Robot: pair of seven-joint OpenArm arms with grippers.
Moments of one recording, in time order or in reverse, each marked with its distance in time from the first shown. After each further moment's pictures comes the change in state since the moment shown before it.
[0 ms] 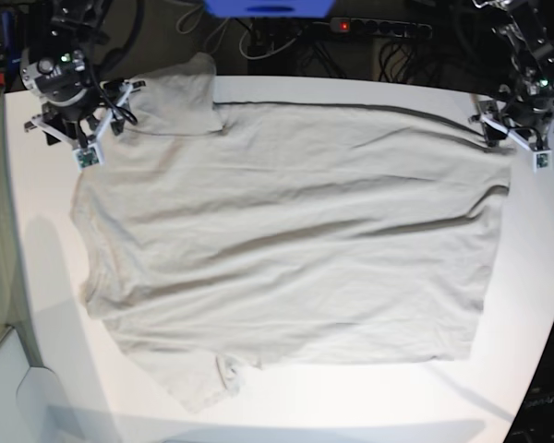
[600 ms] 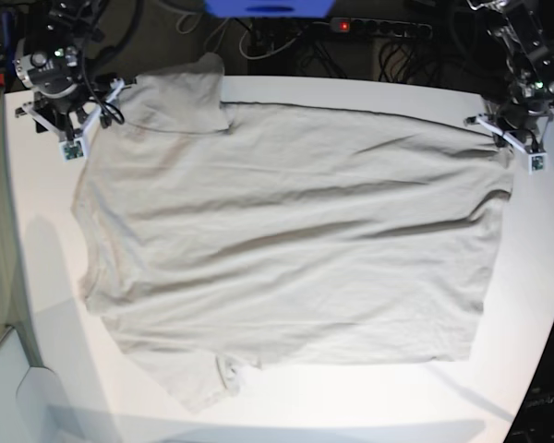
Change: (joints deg) left arm -0.6 1.0 0.2 0.3 1.1 0.1 0.1; right arm 0.5 -2.7 5.5 0.0 0.2 0.0 -1.6
